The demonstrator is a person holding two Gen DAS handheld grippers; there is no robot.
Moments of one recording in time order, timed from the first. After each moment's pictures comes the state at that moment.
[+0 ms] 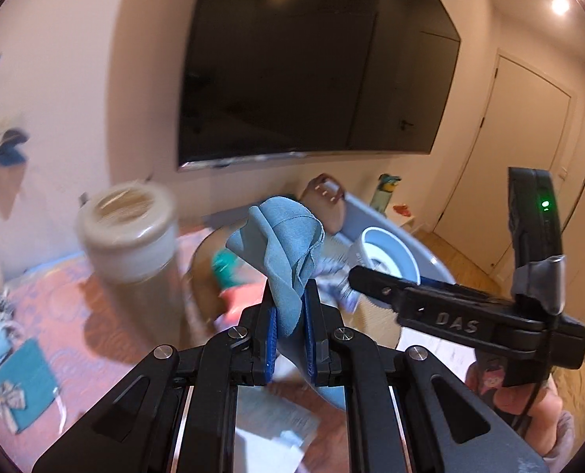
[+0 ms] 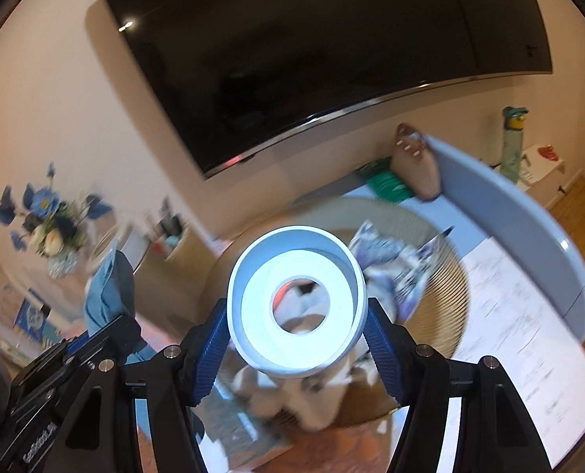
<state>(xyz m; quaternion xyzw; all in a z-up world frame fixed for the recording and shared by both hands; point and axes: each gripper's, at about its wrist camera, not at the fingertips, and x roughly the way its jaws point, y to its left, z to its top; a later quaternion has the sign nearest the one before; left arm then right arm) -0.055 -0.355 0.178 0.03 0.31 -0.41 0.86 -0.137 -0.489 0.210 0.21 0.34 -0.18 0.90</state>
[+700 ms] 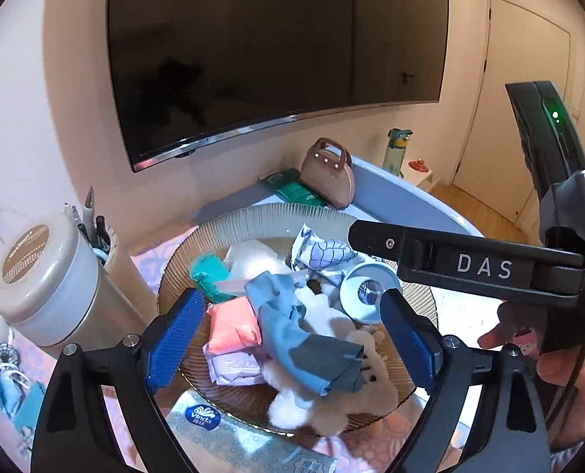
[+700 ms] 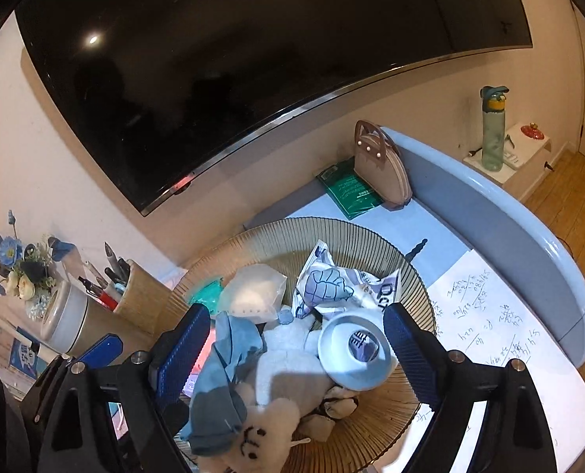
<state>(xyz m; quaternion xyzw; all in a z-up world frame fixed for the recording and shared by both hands) -0.039 -0.417 0.149 0.13 0.32 -0.40 0.85 -0.117 -0.543 0.197 0.25 0.35 -0.20 0.88</state>
